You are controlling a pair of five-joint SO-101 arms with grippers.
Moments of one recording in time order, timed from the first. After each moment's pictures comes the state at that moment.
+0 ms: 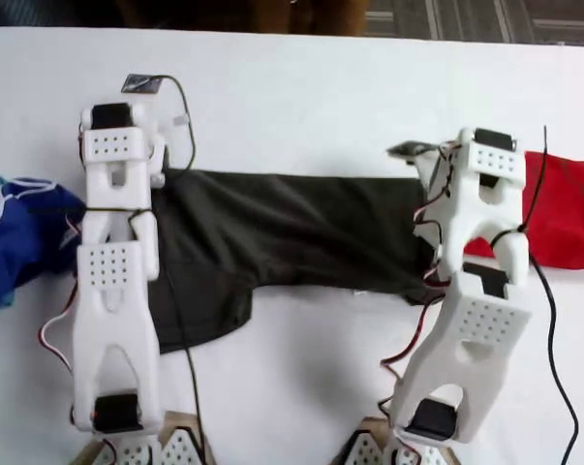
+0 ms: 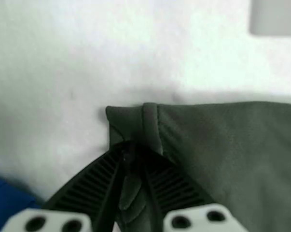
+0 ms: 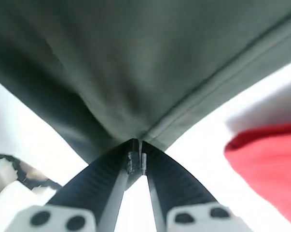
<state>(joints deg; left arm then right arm) -13.7 74.0 -81.7 100.7 -4.6 11.7 33.0 -19.7 100.1 53.4</state>
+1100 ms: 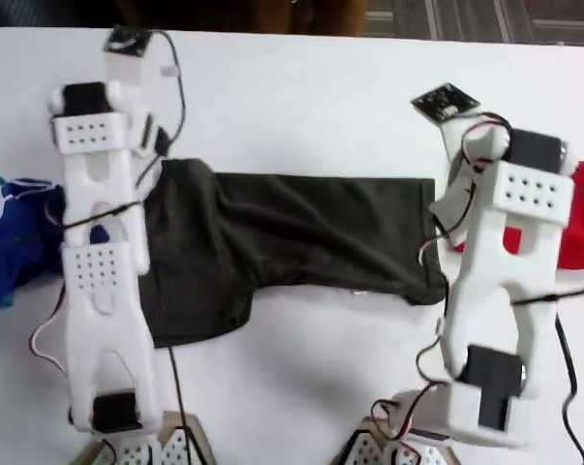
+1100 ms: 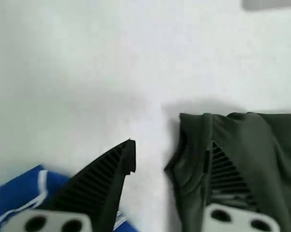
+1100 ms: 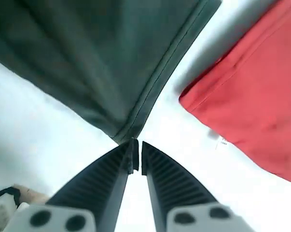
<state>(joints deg) -15.7 59.7 -85.1 101.6 -15.4 11.0 -6.7 -2.8 96.1 44.5</state>
